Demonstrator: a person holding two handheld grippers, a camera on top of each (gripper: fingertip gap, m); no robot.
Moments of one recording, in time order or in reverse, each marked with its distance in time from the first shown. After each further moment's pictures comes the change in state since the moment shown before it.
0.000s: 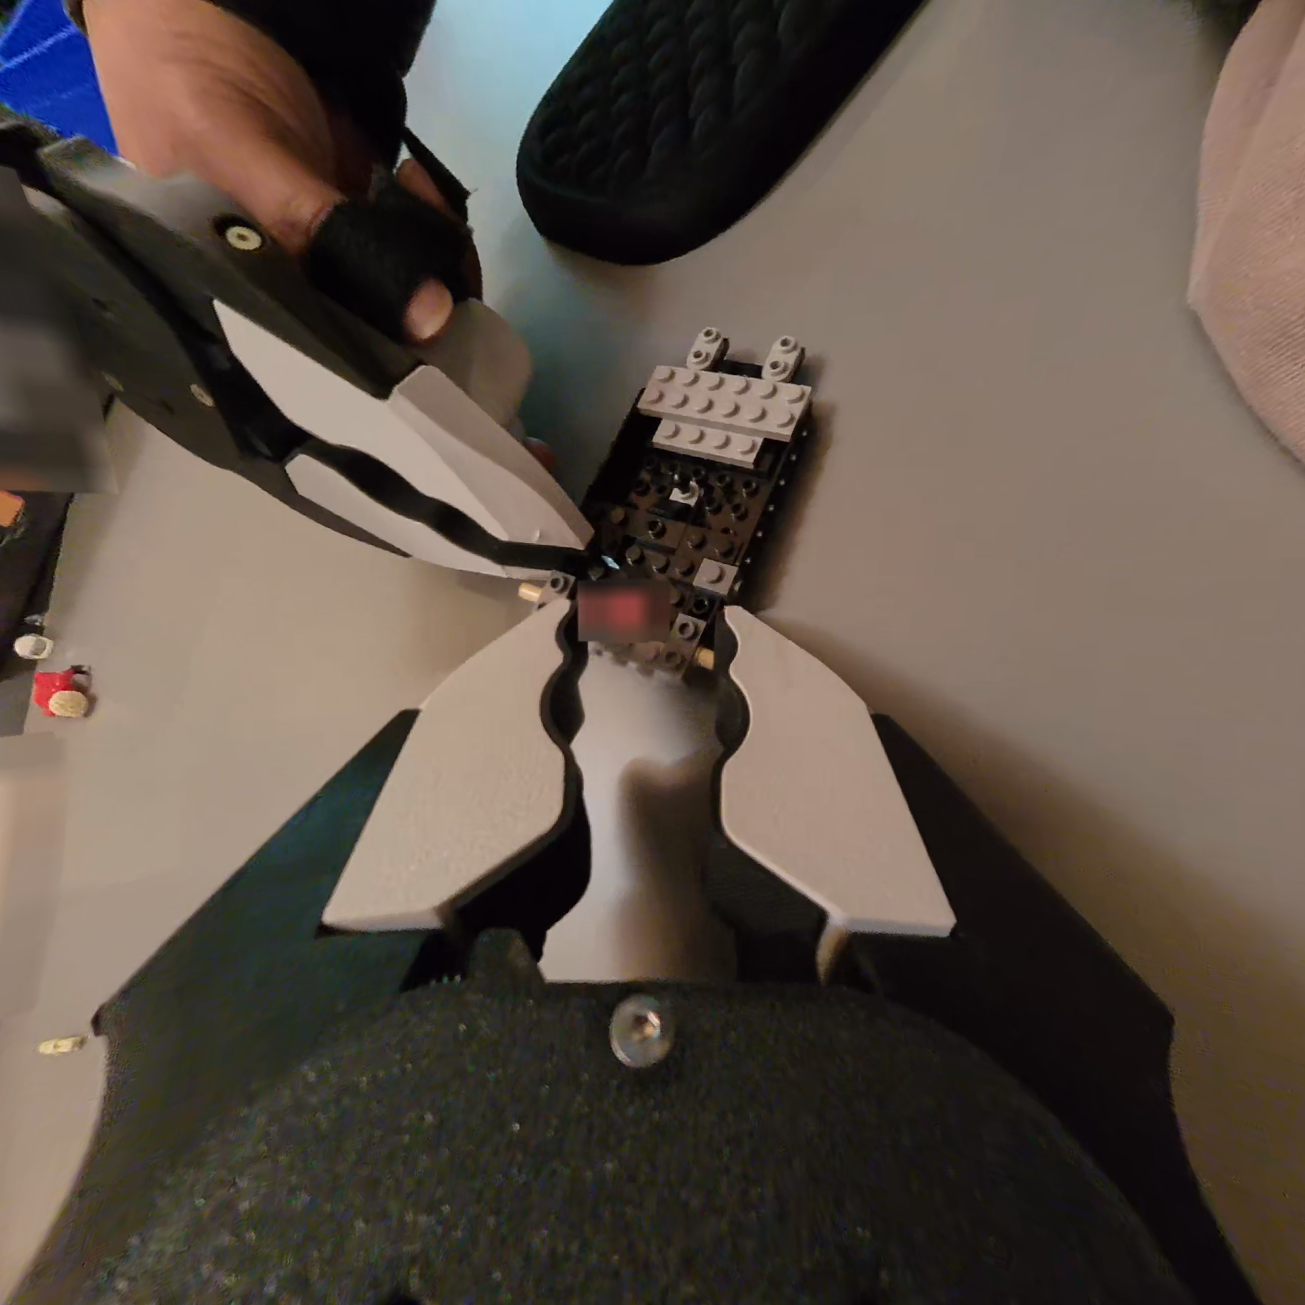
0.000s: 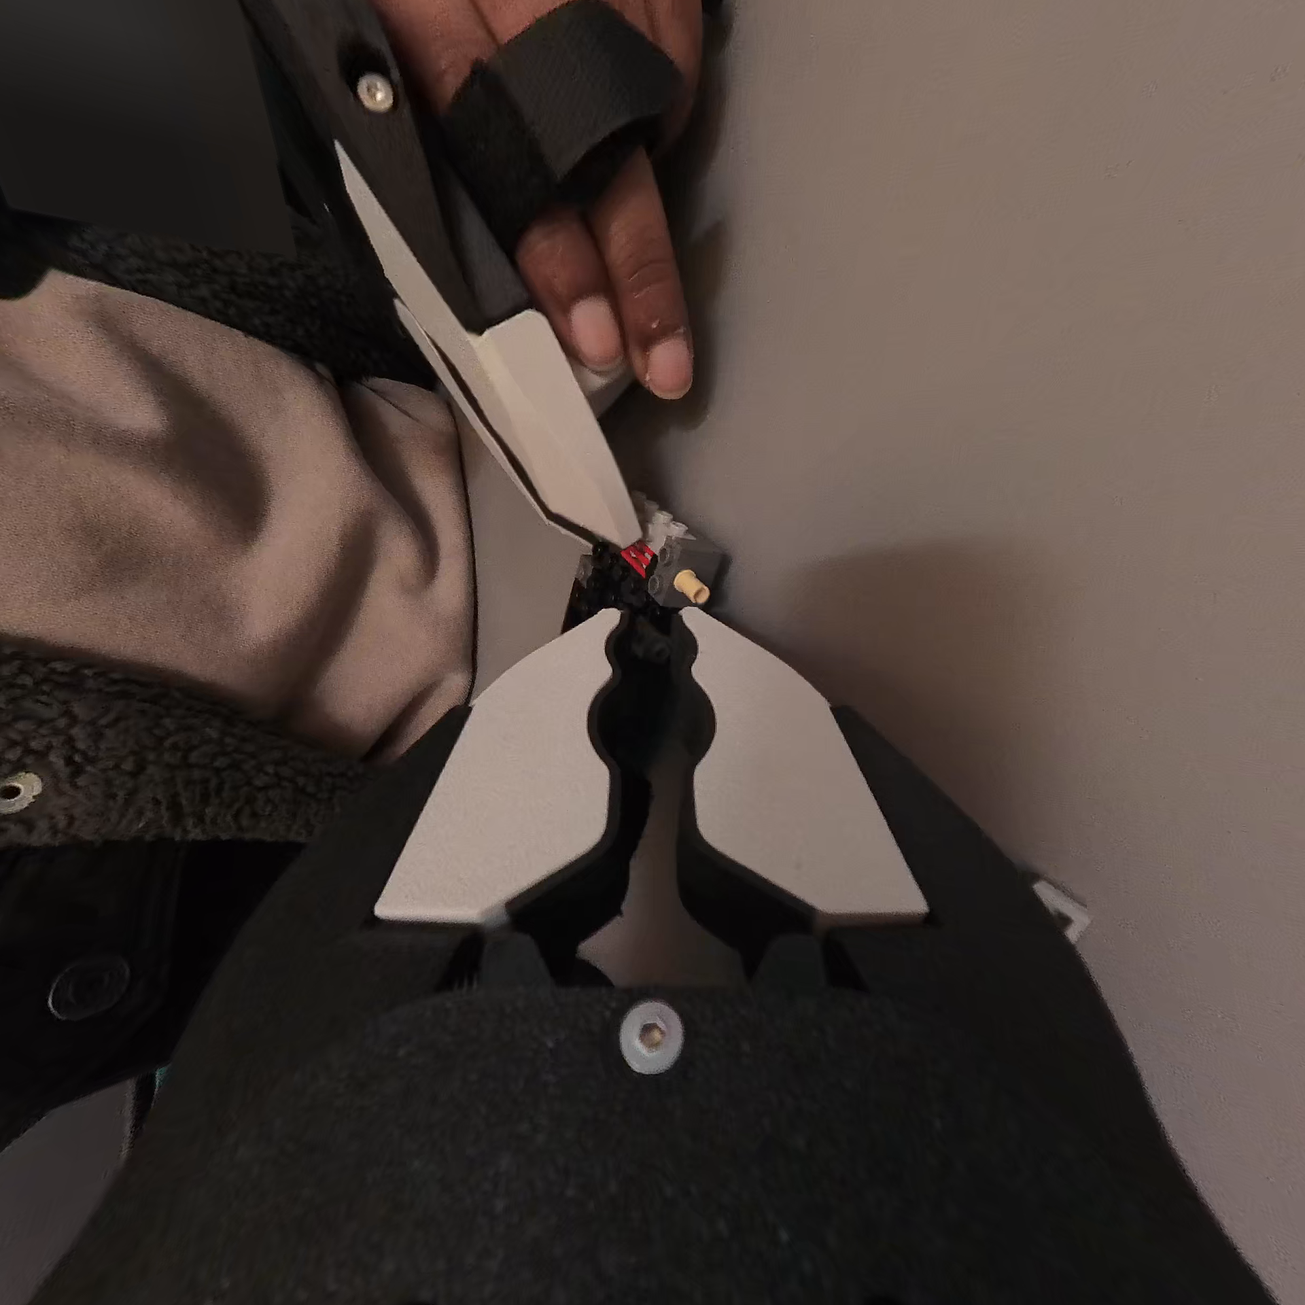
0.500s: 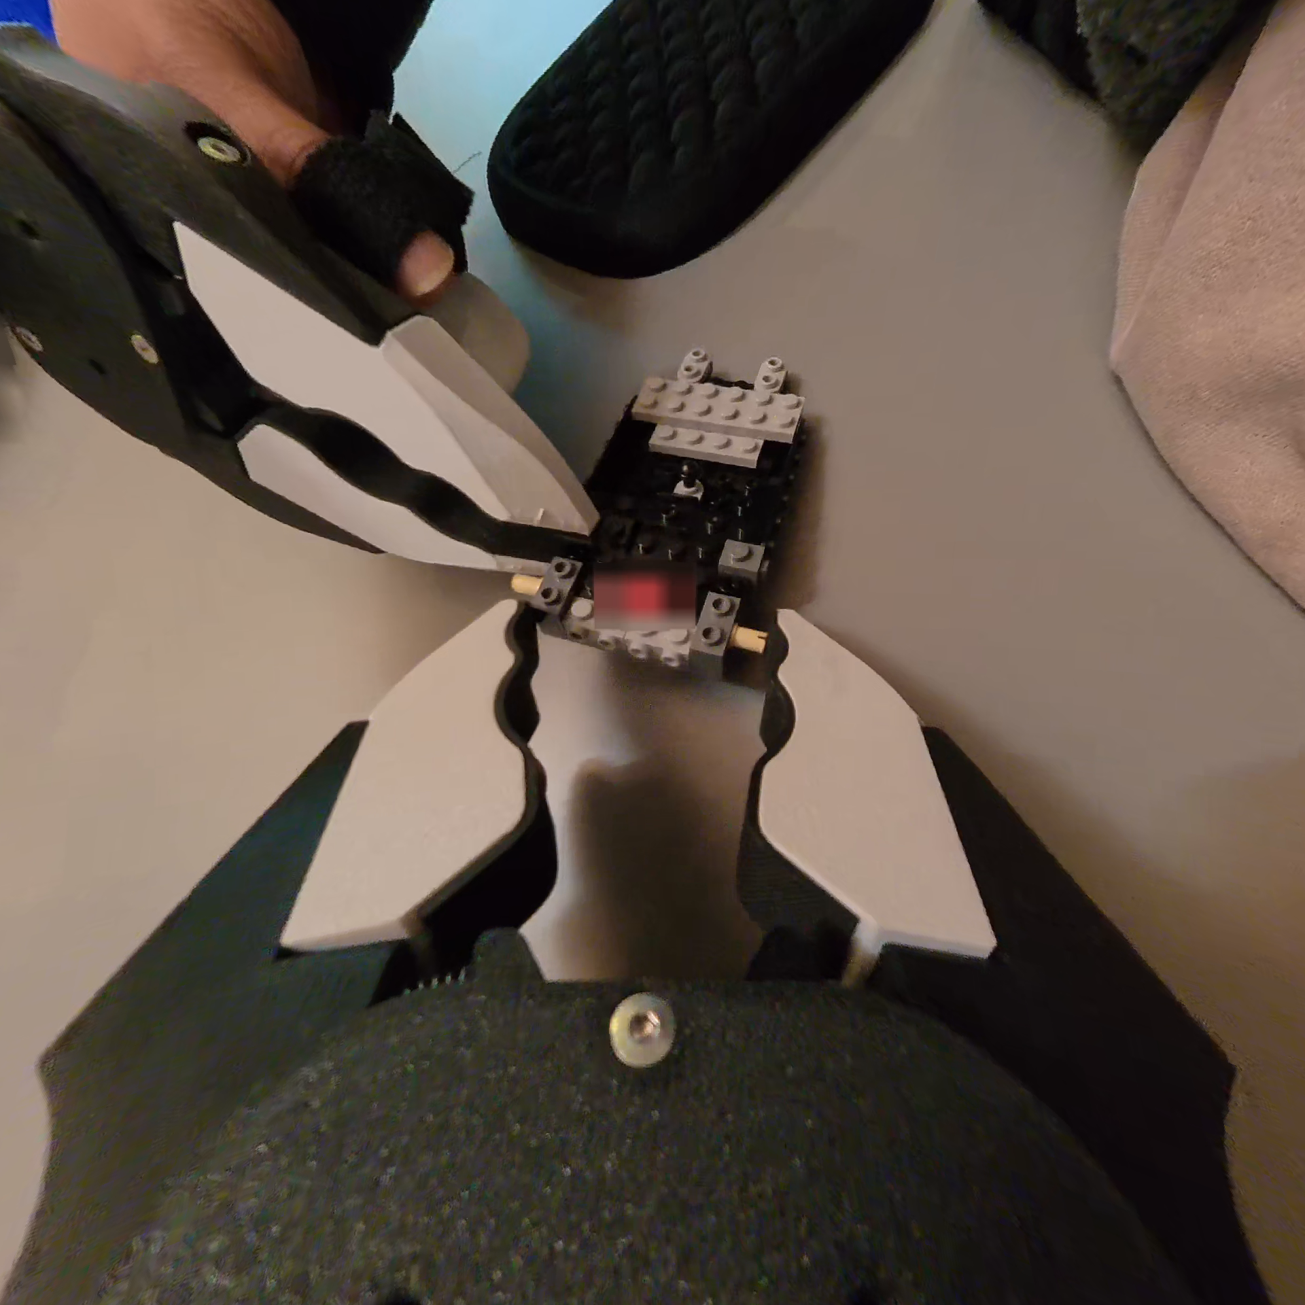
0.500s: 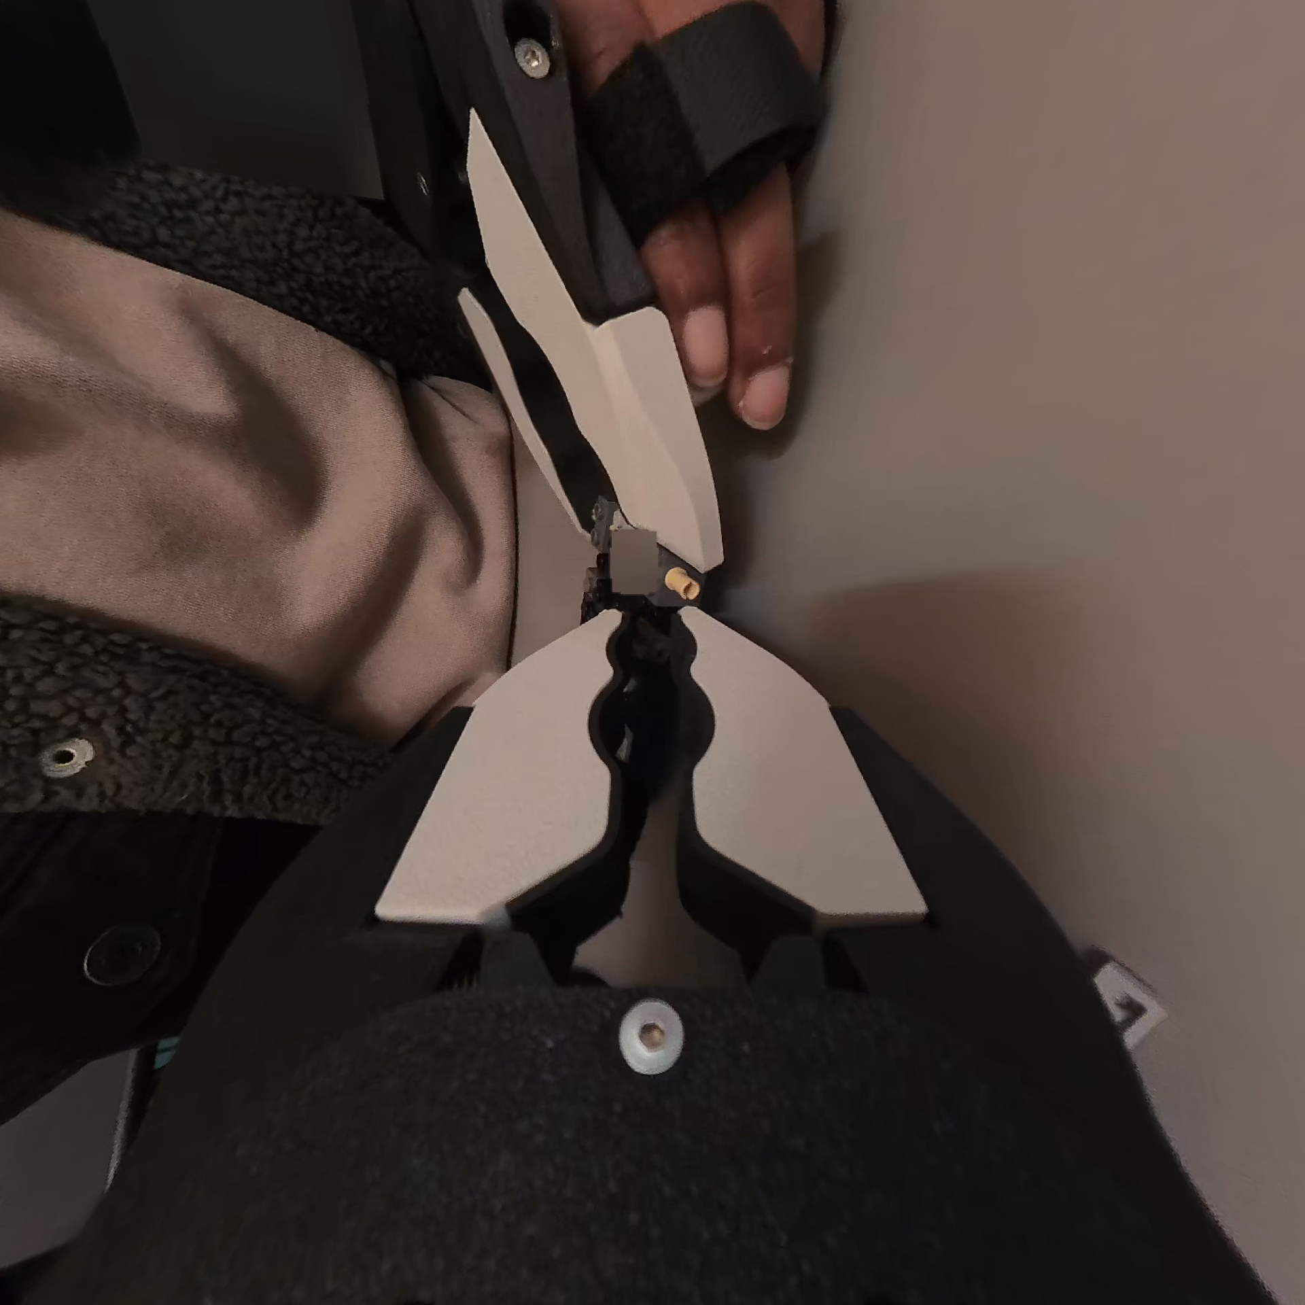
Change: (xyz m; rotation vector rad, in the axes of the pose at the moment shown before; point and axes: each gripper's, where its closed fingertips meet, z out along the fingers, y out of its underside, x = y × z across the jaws) left arm 0.006 -0.002 -0.001 0.029 0.099 -0.099; right arm -0.015 -0.003 0.004 0.012 -0.077 -0.052
